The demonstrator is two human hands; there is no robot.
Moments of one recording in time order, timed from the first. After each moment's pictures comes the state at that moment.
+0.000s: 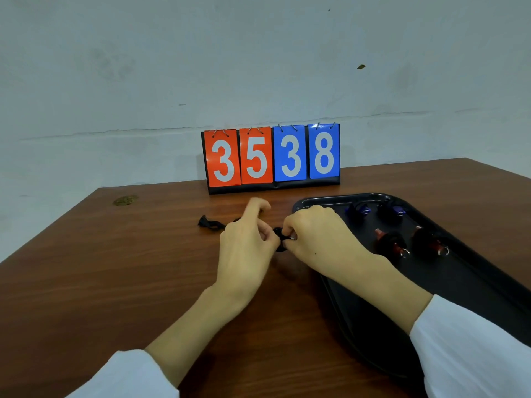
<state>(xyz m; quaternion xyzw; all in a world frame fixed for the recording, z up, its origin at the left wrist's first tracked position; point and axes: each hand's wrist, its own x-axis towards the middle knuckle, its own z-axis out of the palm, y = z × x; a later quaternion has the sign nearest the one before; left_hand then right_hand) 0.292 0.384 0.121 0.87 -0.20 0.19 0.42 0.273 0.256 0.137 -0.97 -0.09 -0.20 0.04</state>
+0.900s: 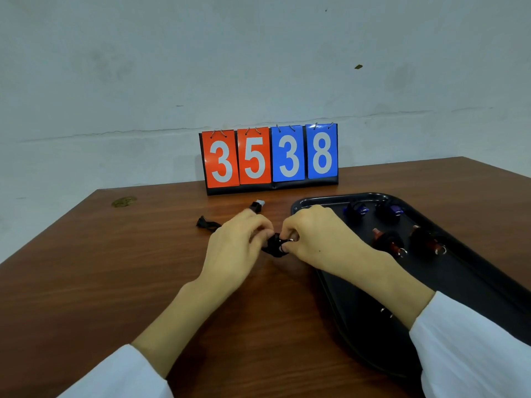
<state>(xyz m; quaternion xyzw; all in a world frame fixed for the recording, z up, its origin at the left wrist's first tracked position) 0.320 0.400 0.109 0.87 -0.32 0.23 0.31 0.269 0.253 0.147 -0.98 -0.11 -0.14 0.08</state>
